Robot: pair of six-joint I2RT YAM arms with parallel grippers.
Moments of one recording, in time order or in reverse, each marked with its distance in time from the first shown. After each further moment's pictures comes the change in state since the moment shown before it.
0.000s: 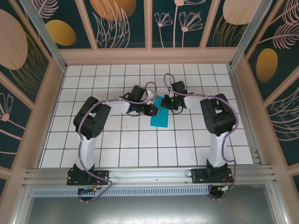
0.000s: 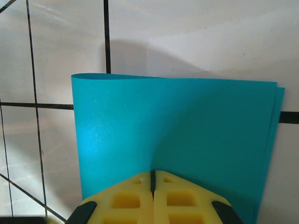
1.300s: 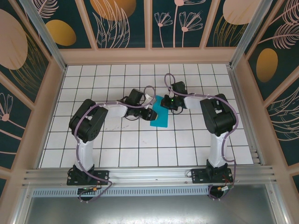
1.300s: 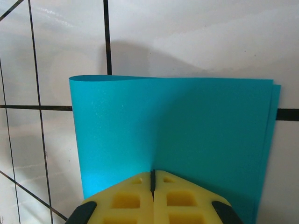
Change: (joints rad) left arm -0.006 -0.085 -0.121 0.031 0.048 0.012; right arm -0.001 0.000 -0.010 0.019 -0.008 0.029
